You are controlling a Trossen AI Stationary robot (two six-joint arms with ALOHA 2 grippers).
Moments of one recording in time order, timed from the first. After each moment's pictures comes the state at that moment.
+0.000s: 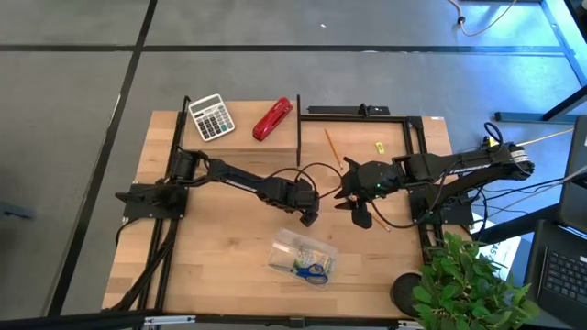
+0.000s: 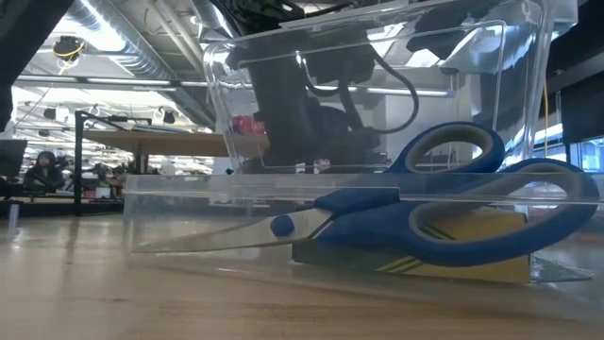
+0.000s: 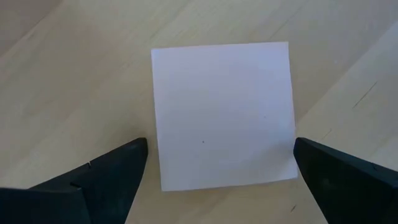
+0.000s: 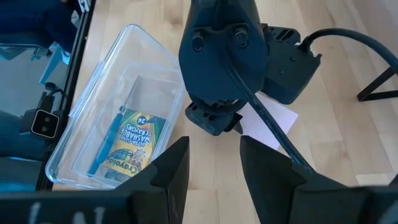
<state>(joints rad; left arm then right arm) -0.07 2.11 1.47 -0.58 -0.25 -0.88 0.15 1.22 1.05 -0.59 -0.02 0.26</state>
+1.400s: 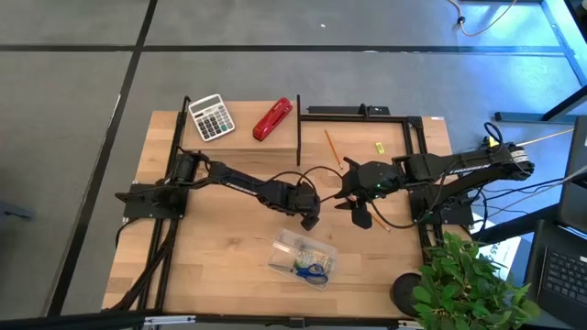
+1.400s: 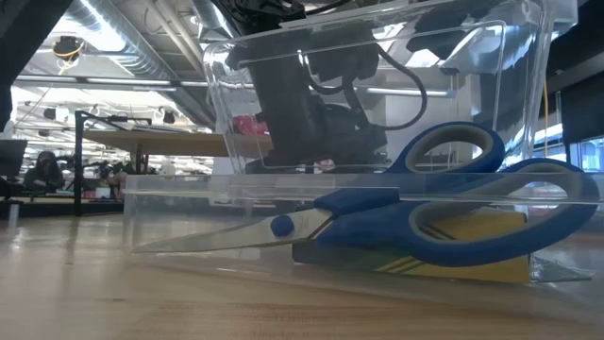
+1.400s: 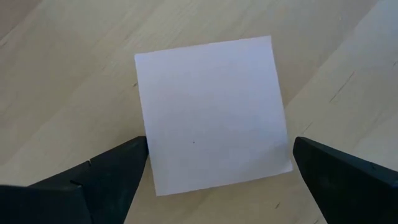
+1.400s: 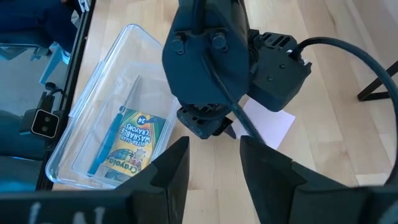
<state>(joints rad) -0.09 2.12 1.47 -0.54 -0.26 -0.83 0.15 1.22 1.05 -0.59 -0.02 0.25</state>
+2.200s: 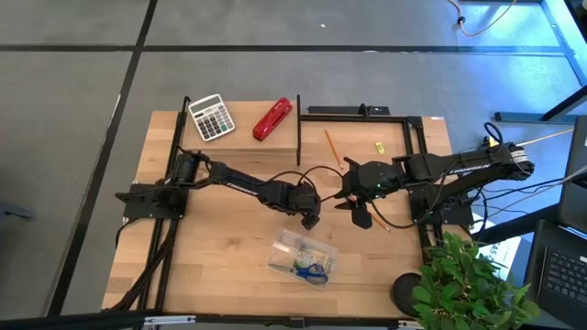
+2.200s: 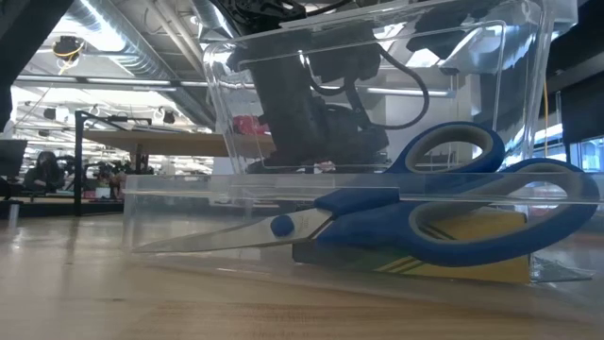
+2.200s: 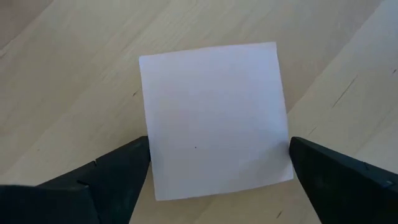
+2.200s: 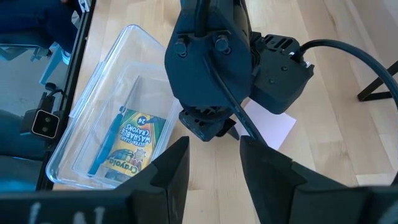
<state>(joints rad) -0.09 2.13 1.47 -0.52 -0.26 -0.83 0.15 1.21 1.05 -0.59 -0.02 0.26</state>
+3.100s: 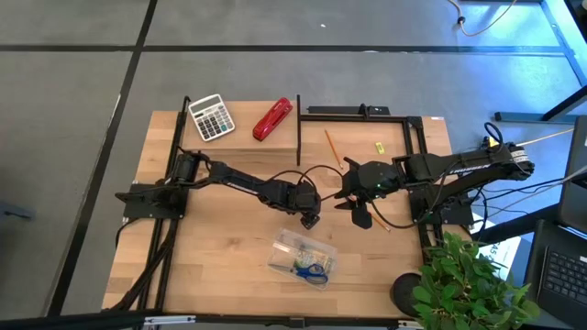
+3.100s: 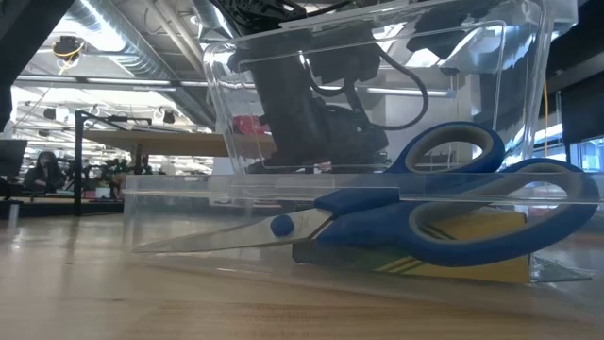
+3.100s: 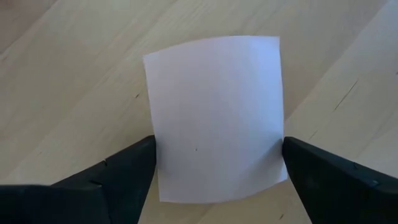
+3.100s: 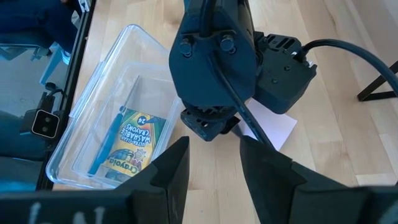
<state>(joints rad) -0.08 2.13 1.47 -0.53 -0.24 -0.83 0.15 1.21 1.05 -0.59 -0.02 0.26</state>
